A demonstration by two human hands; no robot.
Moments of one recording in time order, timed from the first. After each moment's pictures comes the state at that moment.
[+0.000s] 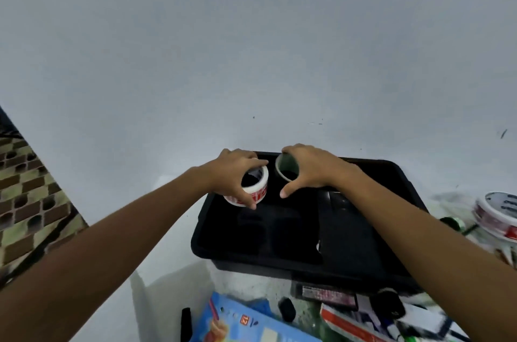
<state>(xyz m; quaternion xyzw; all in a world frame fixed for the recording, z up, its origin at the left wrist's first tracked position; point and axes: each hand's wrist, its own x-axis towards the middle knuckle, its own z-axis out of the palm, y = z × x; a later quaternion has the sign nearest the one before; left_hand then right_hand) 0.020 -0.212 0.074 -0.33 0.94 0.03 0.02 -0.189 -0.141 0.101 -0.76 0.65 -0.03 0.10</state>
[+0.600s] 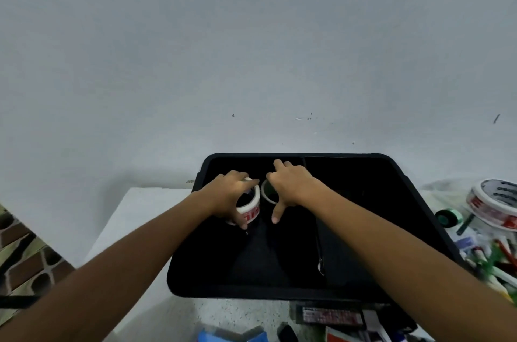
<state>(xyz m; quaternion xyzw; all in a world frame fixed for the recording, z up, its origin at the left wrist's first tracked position) -0.012 -0.252 0.000 -0.32 0.94 0.02 0.08 -0.177 -0.188 0.040 -0.73 0.66 0.16 0.04</state>
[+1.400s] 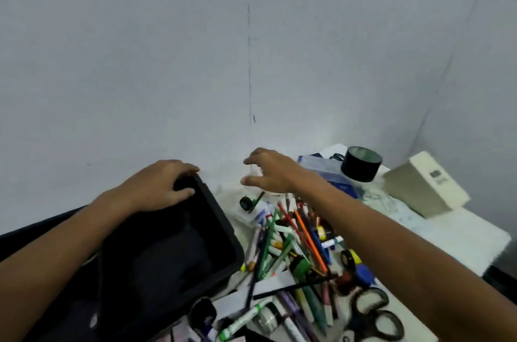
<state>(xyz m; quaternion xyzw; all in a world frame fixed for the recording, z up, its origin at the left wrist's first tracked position) -0.238 -0.145 0.105 -0.12 0.99 0.08 -0.08 -0.435 0.047 0.103 -0.56 0.81 -0.13 0.03</state>
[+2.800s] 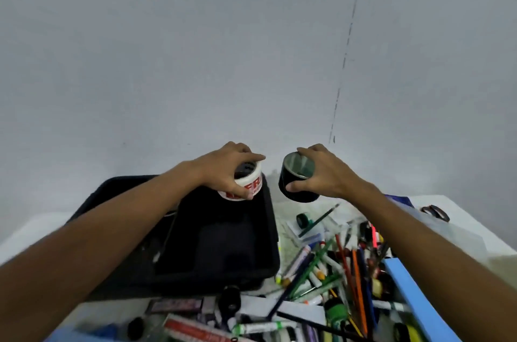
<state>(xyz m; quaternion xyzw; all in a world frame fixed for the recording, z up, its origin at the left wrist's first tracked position) -0.233 -0.120 0.133 -0.24 0.97 0.07 -0.05 -0.444 0.031 0.139 -0.62 0.75 -0.20 0.06</state>
